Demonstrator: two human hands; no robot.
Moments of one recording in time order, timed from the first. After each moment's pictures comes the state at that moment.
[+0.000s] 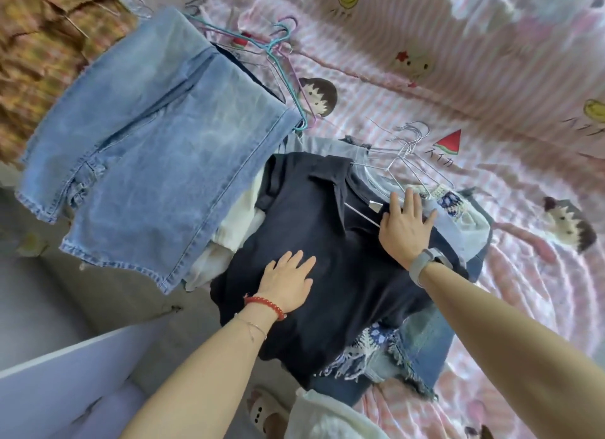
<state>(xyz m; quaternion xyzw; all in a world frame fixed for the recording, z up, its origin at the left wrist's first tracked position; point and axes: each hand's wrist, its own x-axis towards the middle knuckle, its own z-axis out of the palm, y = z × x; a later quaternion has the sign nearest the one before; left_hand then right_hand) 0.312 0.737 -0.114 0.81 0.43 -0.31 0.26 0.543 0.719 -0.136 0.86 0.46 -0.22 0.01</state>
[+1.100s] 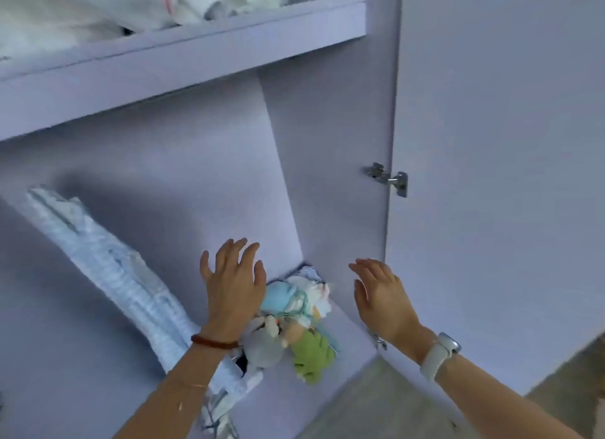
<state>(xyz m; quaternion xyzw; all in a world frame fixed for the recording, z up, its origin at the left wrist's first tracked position) -0.298 0.245 0.177 0.10 0.95 0.10 -0.28 -0.252 0.472 0.138 -0.05 0.94 -0.27 -0.19</state>
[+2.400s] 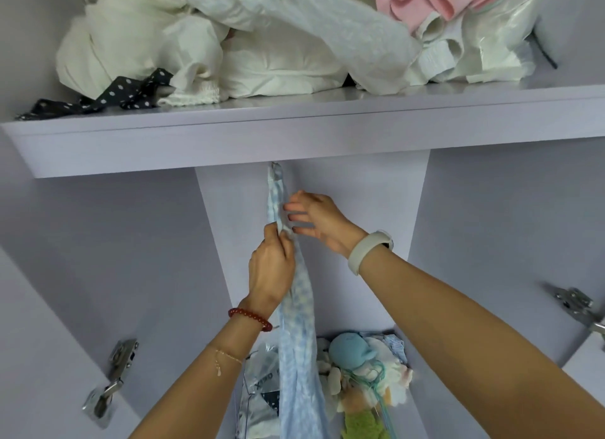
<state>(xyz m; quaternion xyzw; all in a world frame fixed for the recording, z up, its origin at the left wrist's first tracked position) -0.360 0.135 0.260 -0.15 0.86 0.33 -0.37 -0.437 0.208 0.324 -0.20 0.67 -0.68 0.23</state>
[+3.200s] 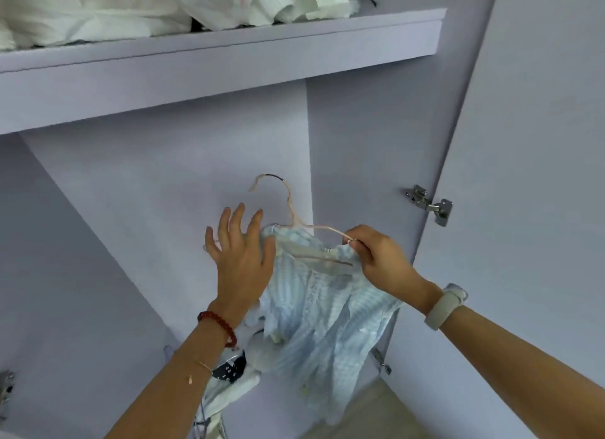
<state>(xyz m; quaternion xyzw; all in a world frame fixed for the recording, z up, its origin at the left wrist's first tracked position) -0.333 0.226 0.206 0.04 0.93 0.18 -0.31 -0.335 0.450 0.213 -0.21 0.90 -0.36 -0.15</state>
